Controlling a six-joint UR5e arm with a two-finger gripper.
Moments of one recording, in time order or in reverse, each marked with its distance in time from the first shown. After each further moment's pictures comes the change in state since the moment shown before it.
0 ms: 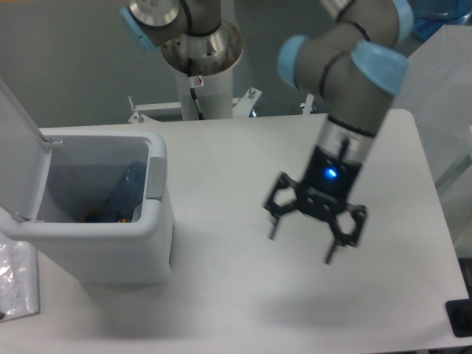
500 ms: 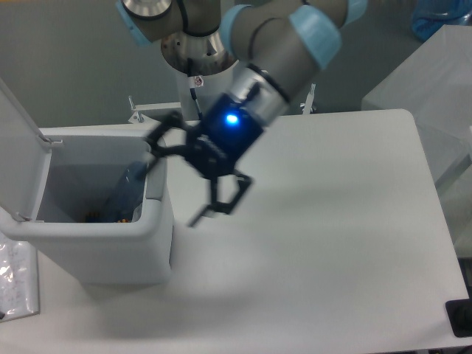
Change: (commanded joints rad) arm -0.037 0.278 -0.236 0.017 -0.440 -0.115
